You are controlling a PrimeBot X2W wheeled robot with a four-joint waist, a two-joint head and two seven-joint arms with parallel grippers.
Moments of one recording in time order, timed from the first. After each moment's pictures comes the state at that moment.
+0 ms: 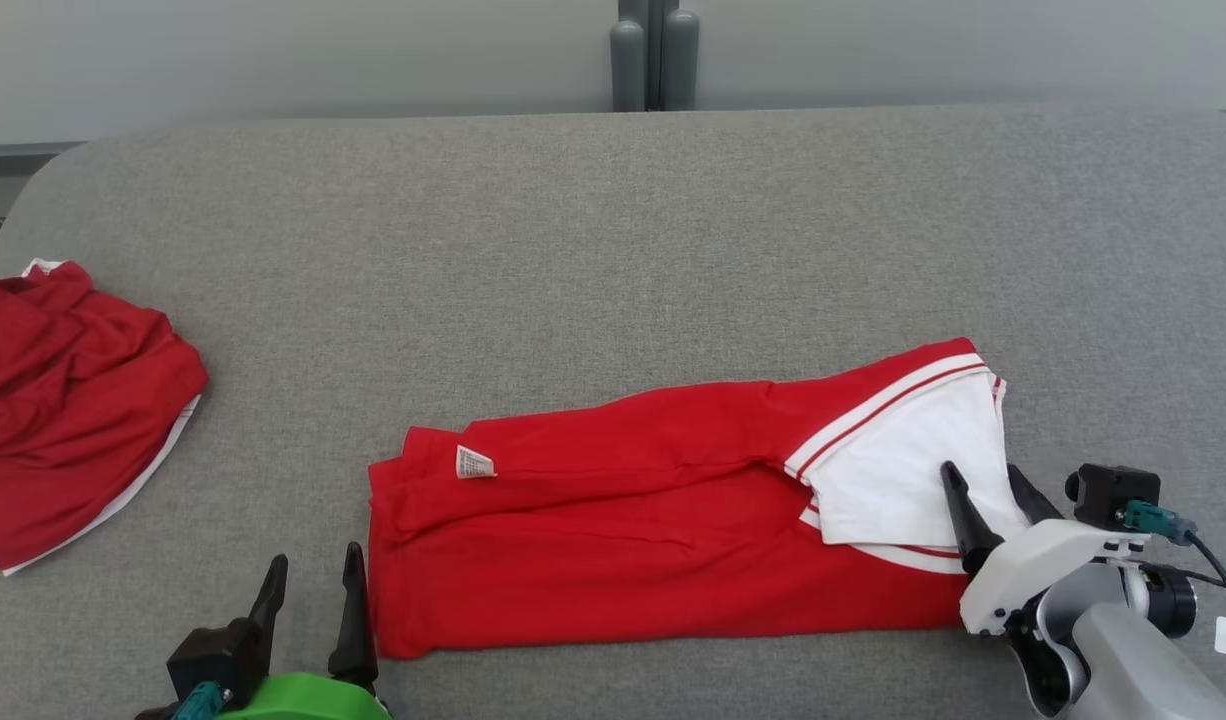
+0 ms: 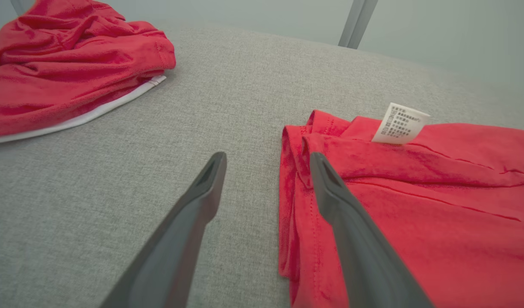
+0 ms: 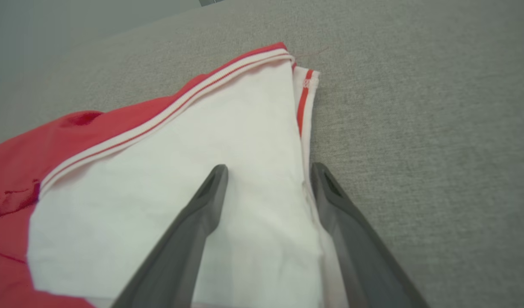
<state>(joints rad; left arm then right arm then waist) -0.01 0.05 -0.04 0.38 -0.27 -0.06 -0.26 -0.35 -0.23 0.23 0.79 0.55 0.13 -0.24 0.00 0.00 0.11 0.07</state>
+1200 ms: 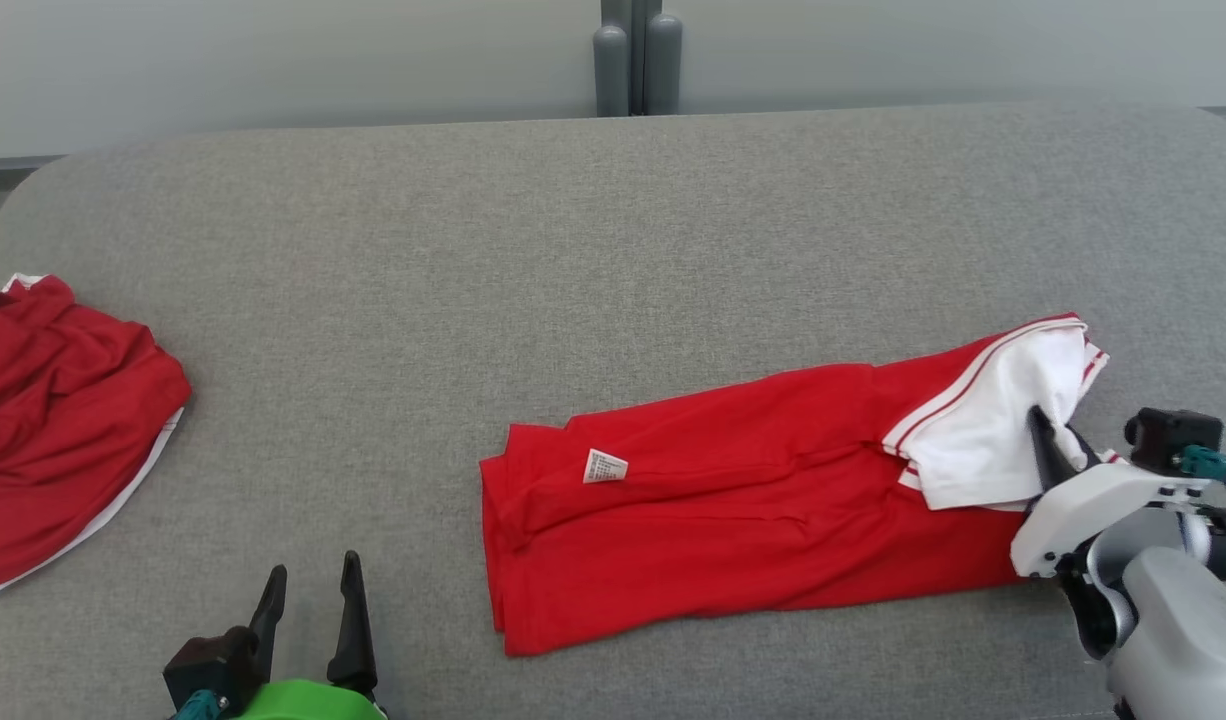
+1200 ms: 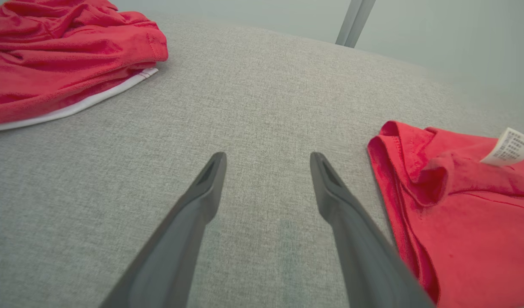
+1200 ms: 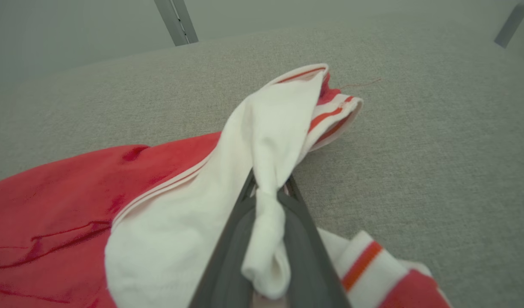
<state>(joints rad) 0.00 0.05 -0.04 0.39 -0.30 -0.06 -0.26 -0.46 -0.31 0.22 0.89 0.56 0.13 -0.26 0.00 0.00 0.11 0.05</state>
